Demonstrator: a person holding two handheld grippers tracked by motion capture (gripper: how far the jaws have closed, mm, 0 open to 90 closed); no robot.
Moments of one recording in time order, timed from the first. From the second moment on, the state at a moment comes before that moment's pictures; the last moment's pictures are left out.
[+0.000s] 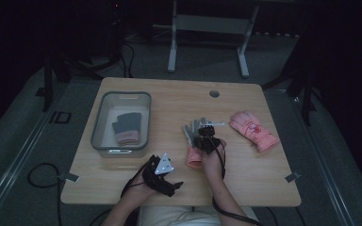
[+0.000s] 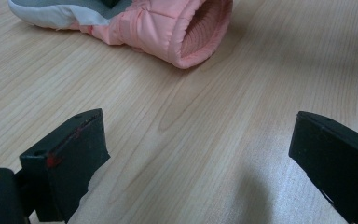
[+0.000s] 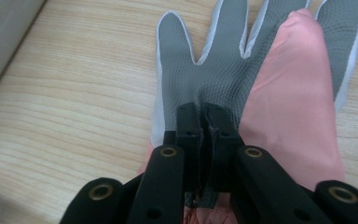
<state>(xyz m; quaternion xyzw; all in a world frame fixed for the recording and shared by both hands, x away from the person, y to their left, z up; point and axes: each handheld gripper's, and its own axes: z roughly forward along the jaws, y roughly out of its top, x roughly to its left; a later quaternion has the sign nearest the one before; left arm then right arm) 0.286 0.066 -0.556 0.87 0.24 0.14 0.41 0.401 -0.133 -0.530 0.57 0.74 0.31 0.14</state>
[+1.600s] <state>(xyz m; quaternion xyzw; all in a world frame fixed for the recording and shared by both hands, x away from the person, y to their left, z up) 0.287 0.068 -0.558 0.87 0.24 0.13 0.42 0.478 -0.377 -0.499 0.44 0.83 0.29 0.19</state>
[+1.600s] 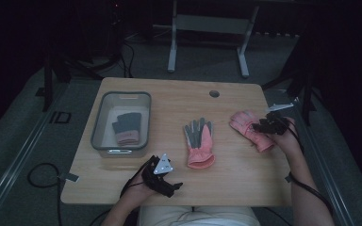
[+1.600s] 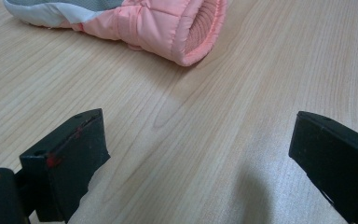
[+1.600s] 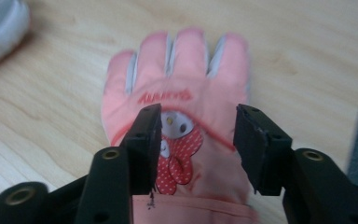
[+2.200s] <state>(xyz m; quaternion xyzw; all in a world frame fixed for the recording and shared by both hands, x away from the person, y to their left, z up) 0.287 0.069 -0.559 0.87 0.23 0.13 0.42 0.472 -0.363 -0.519 0.45 0.83 0.27 0.20</state>
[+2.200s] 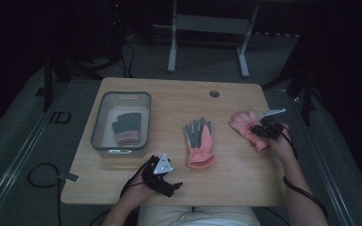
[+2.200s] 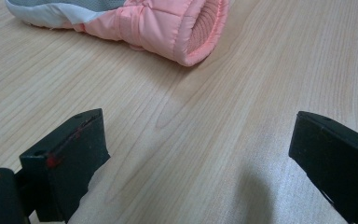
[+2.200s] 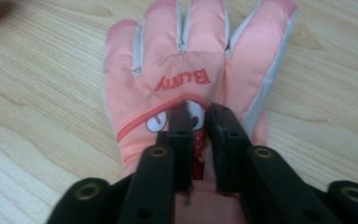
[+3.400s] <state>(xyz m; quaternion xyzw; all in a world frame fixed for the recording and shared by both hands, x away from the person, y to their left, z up) 0.285 0.069 -0.557 0.86 0.23 0.13 0.43 0.374 -0.297 -0.463 0.61 0.66 0.33 0.28</state>
